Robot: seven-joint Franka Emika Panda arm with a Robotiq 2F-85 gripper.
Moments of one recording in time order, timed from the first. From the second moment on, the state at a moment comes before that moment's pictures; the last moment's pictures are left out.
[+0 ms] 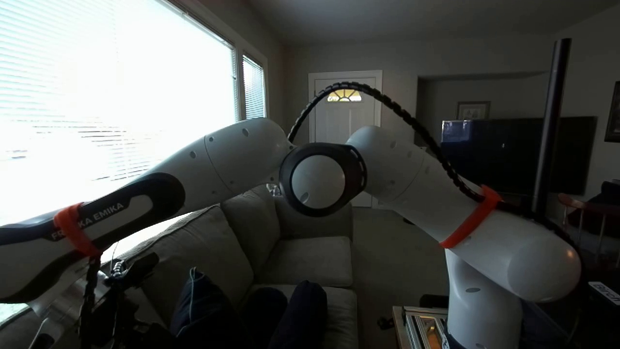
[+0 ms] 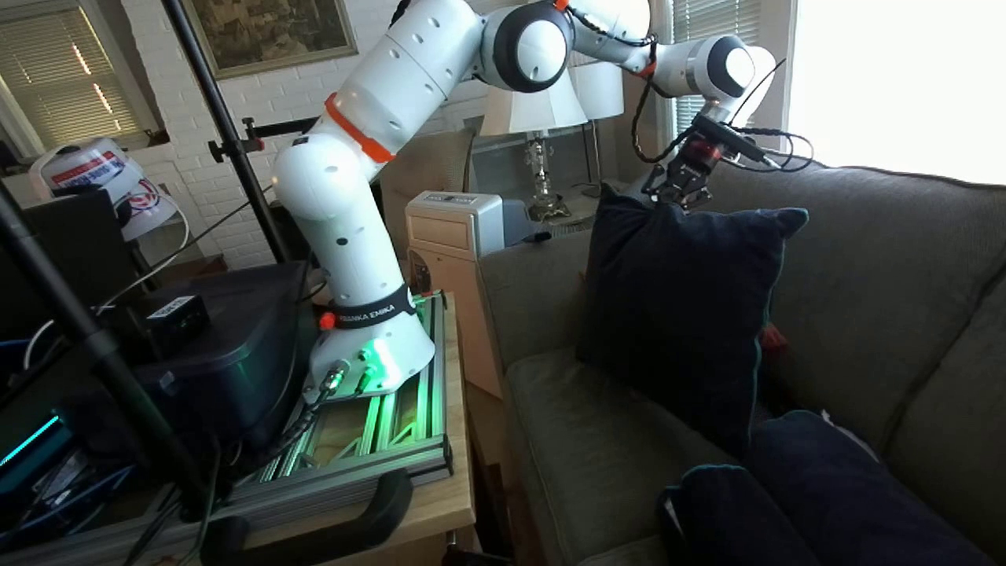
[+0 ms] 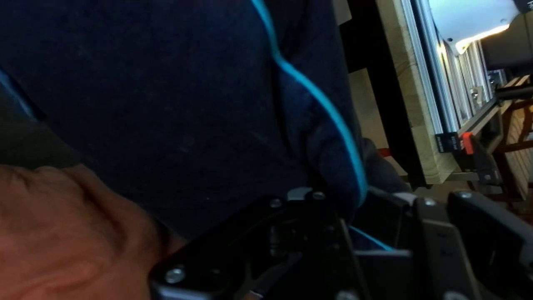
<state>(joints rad) 0.11 0.97 0.17 -1.02 -0.16 1.20 -1.02</state>
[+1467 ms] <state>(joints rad) 0.22 0.99 0.22 -1.09 -0.11 1.34 -1.00</state>
